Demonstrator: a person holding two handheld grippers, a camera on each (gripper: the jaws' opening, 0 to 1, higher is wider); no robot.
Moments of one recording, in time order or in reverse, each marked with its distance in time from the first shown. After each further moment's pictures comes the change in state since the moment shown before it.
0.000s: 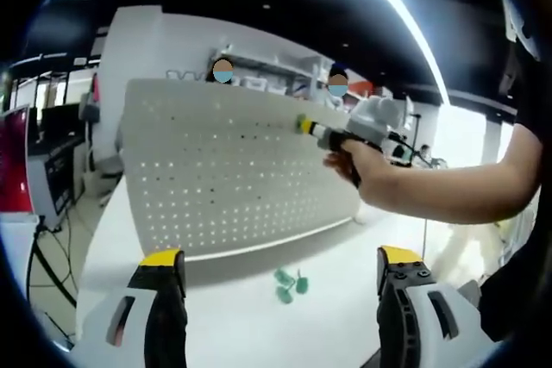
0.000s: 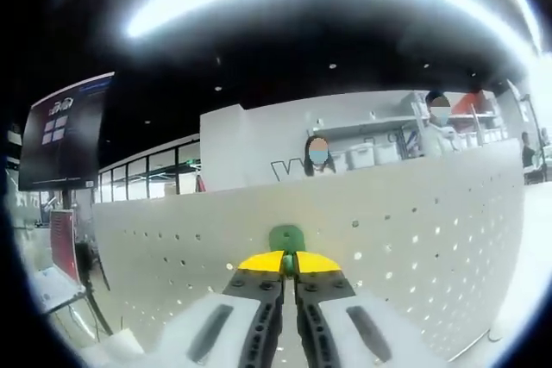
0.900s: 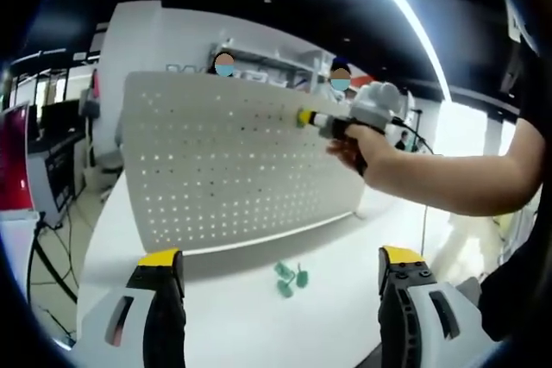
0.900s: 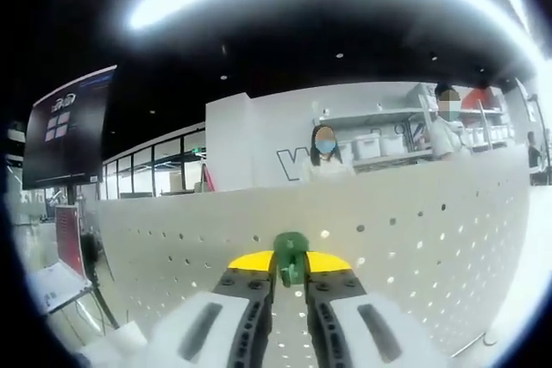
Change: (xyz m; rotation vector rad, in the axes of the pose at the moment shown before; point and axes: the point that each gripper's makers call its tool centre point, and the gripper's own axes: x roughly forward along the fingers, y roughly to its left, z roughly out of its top) left arm 0.000 -0.001 -0.008 0.000 0.036 0.006; right arm -0.002 0.002 0.009 0.003 0.051 0.024
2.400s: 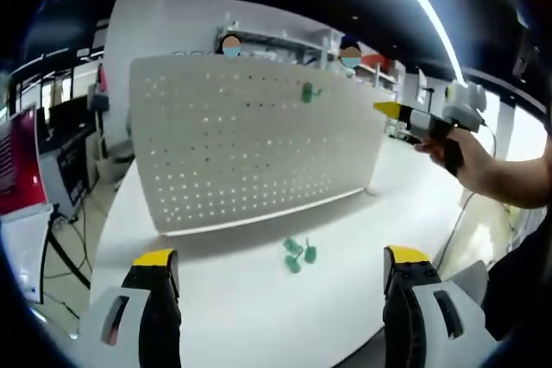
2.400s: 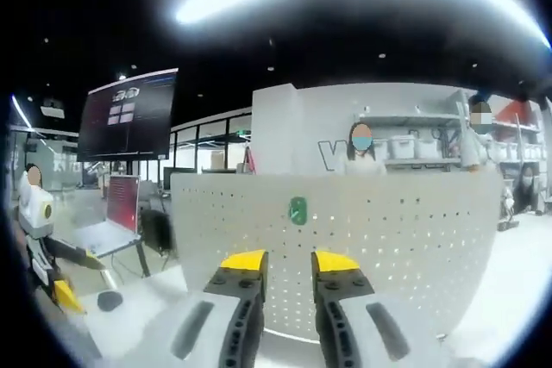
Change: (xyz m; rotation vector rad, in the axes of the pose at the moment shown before) left arm -0.009 -0.001 -0.022 0.026 0.104 0.077; right arm -0.159 -0.014 0.000 -0.109 0.105 0.240
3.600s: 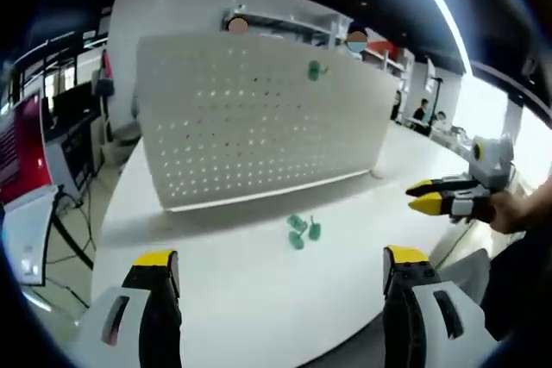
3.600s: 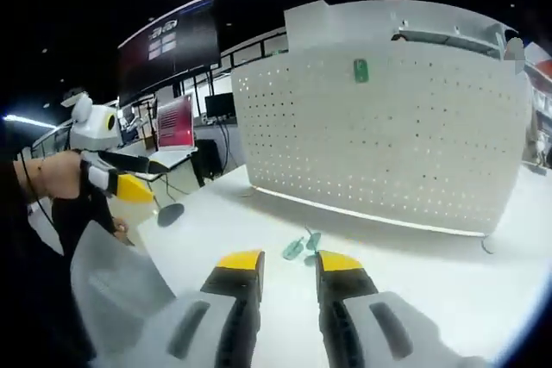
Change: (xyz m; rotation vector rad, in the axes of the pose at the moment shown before) left arm -0.004 0.009 -0.029 -0.019 0.106 0.037; right arm -0.087 0.075 -0.145 0.059 0.456 0.241
